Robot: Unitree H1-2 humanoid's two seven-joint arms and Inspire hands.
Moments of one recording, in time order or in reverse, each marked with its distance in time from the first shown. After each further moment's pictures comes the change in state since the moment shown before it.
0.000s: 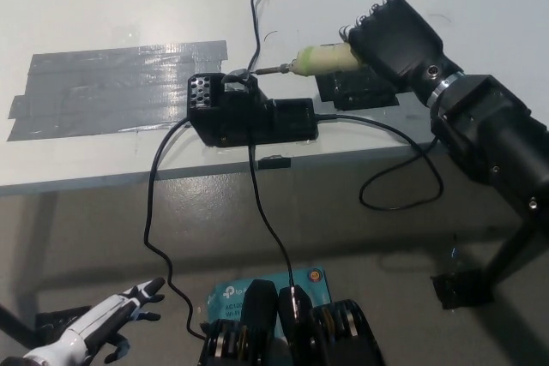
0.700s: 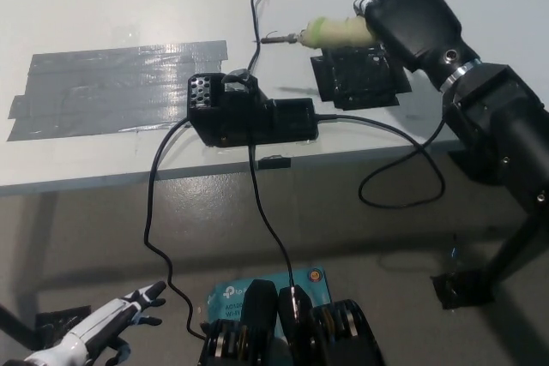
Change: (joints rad) left_arm 0.008 -0.001 0.000 0.000 0.004 0.000 -0.010; right_arm 0.007 0.003 -0.099 -0.010 0.005 0.006 -0.057
